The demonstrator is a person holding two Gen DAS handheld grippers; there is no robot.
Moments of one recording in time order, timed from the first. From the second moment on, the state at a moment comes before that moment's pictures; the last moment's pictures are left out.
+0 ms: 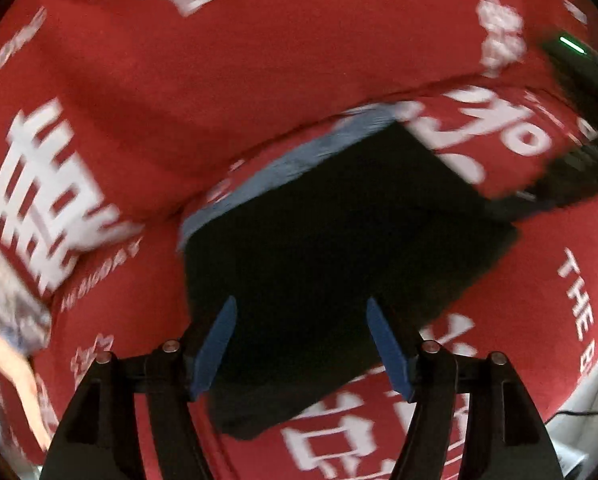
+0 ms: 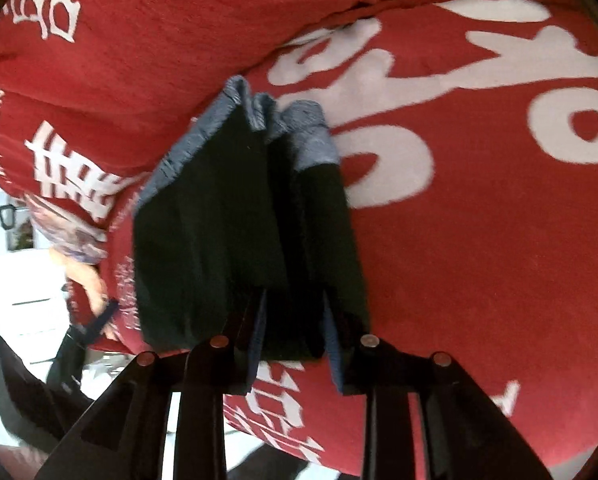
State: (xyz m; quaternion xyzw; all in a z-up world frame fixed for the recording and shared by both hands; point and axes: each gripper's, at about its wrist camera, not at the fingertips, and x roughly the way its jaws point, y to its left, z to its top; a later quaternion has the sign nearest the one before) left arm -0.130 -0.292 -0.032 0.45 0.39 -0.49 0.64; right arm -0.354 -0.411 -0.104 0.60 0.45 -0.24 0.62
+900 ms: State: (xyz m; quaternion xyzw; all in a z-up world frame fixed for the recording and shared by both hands) left arm -0.021 -0.244 -0.070 0.38 0.58 -0.38 0.62; right arm -0.305 -0.353 -0.081 0.53 0.51 -0.31 0.60
